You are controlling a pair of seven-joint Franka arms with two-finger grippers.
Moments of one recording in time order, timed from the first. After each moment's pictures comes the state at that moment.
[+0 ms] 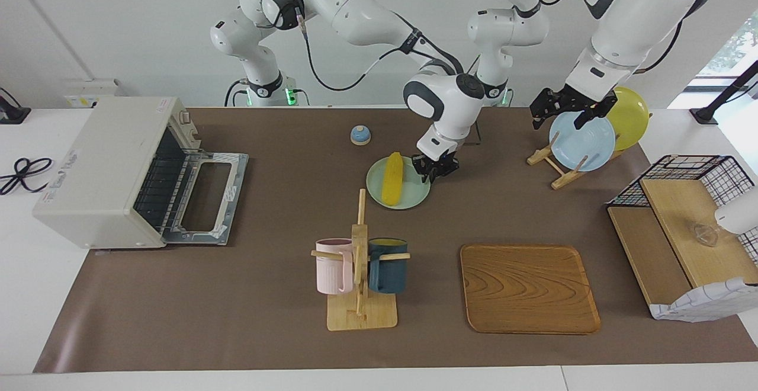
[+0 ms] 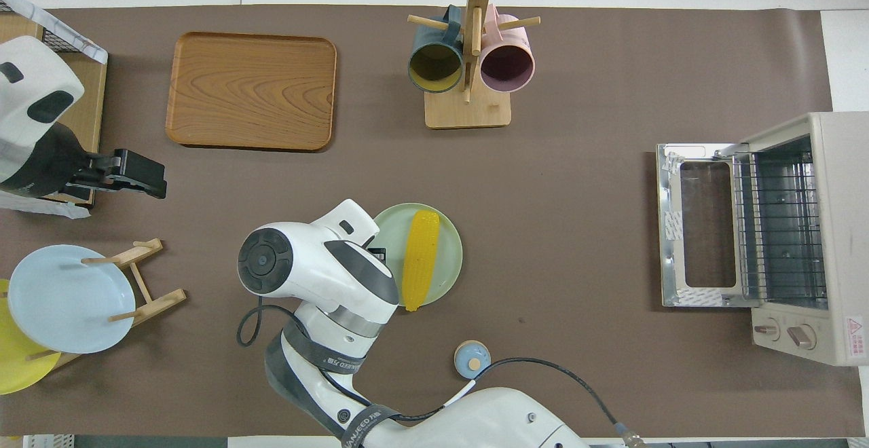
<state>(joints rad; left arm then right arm) -0.13 -0.02 -0.03 -1.62 -0.04 1.51 -0.10 0.89 0.69 -0.01 -1.37 -0.10 1.99 0.97</state>
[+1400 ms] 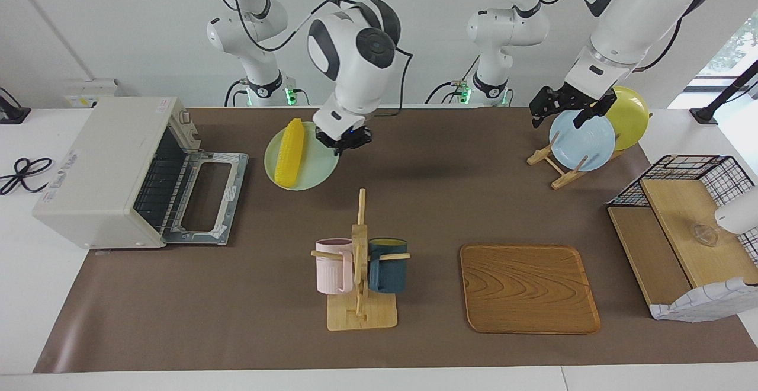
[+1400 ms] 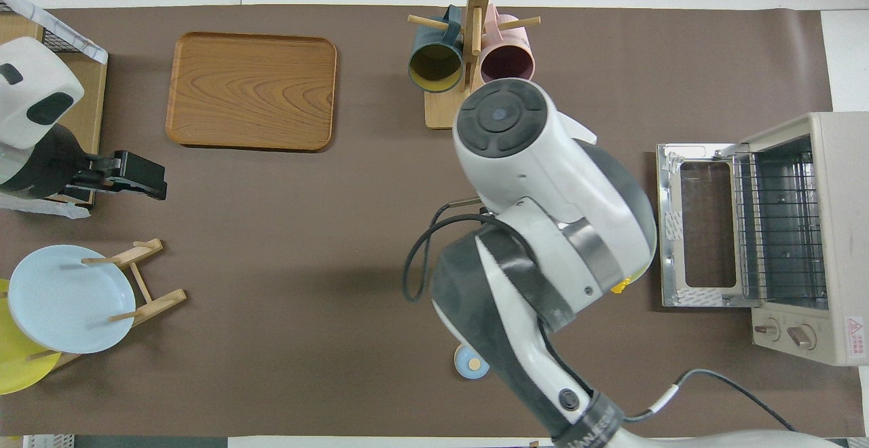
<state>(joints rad) -0.14 -0.02 -0.03 -1.62 -0.04 1.51 -0.10 0.53 0.21 -0.02 -1.62 -0.13 1.55 0.49</state>
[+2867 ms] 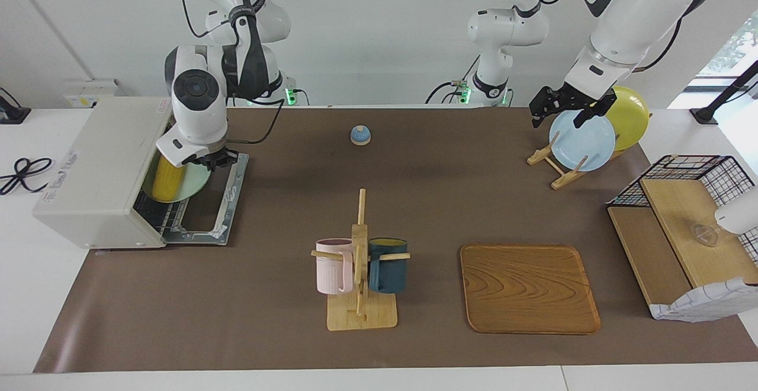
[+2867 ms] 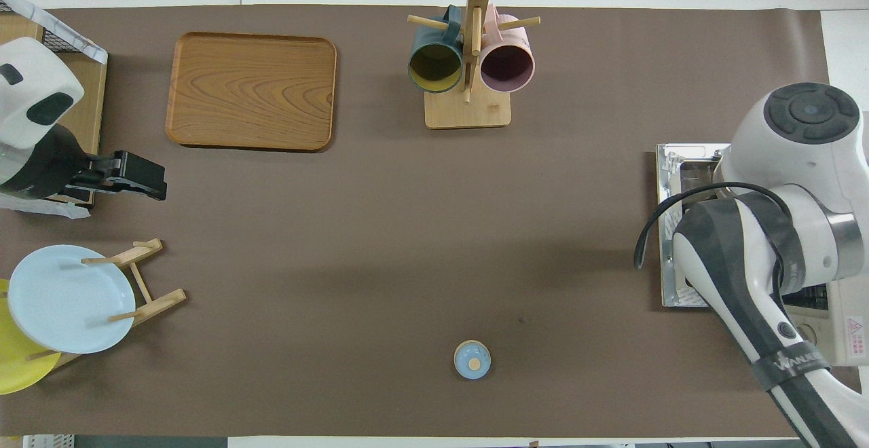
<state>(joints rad) -0.14 -0.02 -0.03 -1.62 -0.04 1.51 -0.10 0.06 0.03 -0.02 -2.04 -0.30 1.82 0.12</state>
